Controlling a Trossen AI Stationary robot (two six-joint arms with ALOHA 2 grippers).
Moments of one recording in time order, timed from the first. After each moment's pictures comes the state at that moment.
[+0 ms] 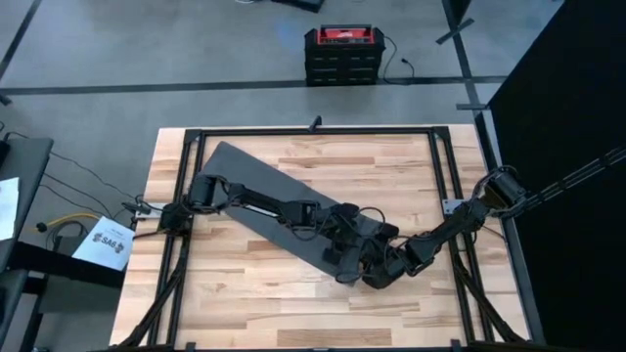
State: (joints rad) left arm -0.06 2.18 1.46 0.05 0.09 0.41; right arm 0.55 1.68 0.71 -0.18 0.58 0.81
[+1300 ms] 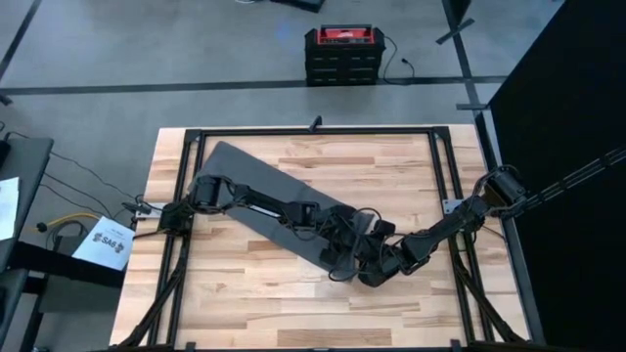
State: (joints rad) left arm -0.04 2.23 1.42 0.09 0.12 0.39; right arm 0.52 1.68 0.80 -0.28 0.58 0.75
